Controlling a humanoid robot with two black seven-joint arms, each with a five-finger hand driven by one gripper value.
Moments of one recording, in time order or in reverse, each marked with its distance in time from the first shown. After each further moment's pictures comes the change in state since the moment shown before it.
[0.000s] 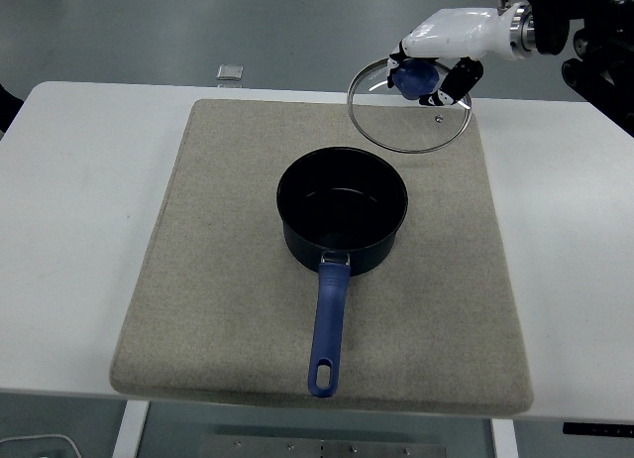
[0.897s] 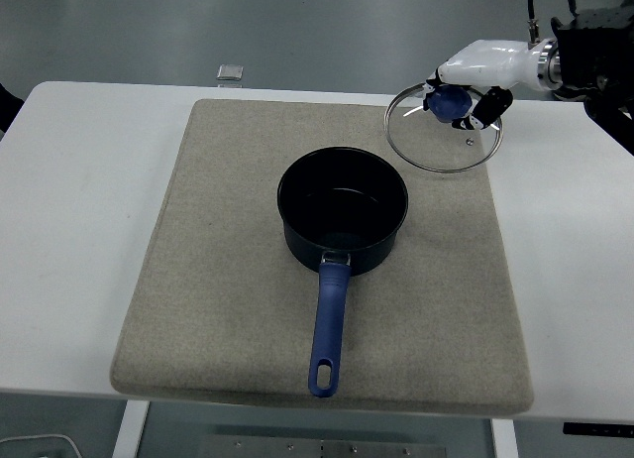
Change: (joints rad) left arm 0.000 0.000 0.000 0.000 0.000 0.000 0.000; right arm -0.096 -0.027 -0.034 -0.061 -0.003 -0.044 0.000
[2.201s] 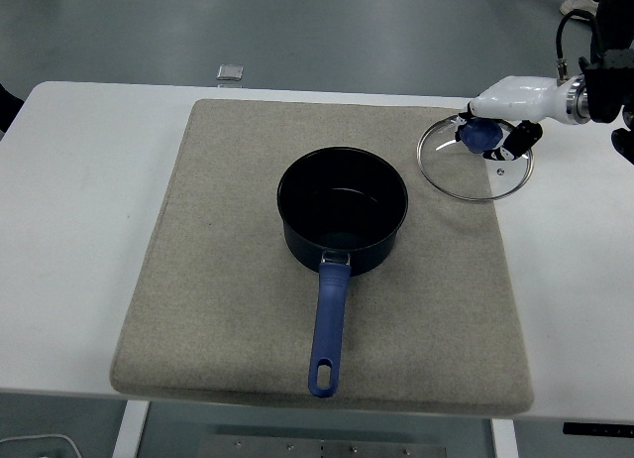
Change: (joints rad) left arm 0.000 0.000 0.000 0.000 0.000 0.000 0.000; right arm -0.067 -0.068 -0.054 0.023 0.012 -0.031 0.000
